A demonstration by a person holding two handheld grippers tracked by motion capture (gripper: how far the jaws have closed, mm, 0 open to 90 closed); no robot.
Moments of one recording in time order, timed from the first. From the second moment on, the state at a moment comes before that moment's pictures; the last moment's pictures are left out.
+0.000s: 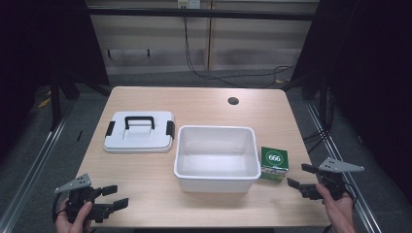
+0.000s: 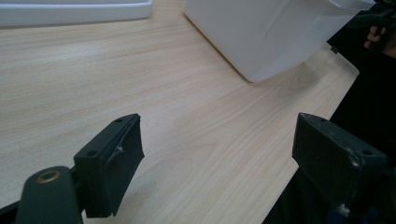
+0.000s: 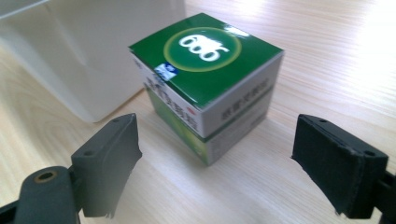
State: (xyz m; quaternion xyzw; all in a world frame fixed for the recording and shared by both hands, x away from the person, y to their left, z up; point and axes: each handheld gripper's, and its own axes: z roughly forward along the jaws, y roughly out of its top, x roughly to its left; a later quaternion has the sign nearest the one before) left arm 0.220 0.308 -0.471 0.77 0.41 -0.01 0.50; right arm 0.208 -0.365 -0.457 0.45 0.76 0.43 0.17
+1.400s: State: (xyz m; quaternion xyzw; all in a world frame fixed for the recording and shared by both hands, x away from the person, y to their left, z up) left arm 0.219 0.307 -0.471 0.76 0.41 -0.01 0.50; right arm 0.244 -0.333 -0.395 0.32 0.84 0.42 0.10
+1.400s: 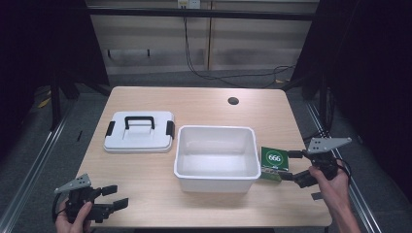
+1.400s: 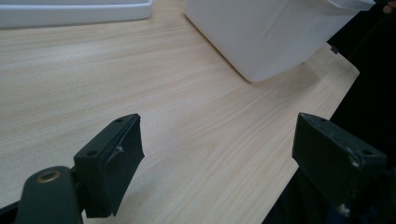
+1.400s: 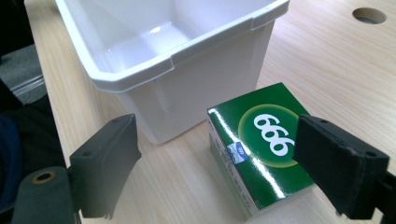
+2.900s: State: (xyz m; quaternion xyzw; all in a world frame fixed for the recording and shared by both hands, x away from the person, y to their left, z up) left arm 0.220 0.307 -0.471 0.77 0.40 -0.02 0.50; right arm 0.328 -0.283 -0.396 0.20 0.97 0.15 0.03
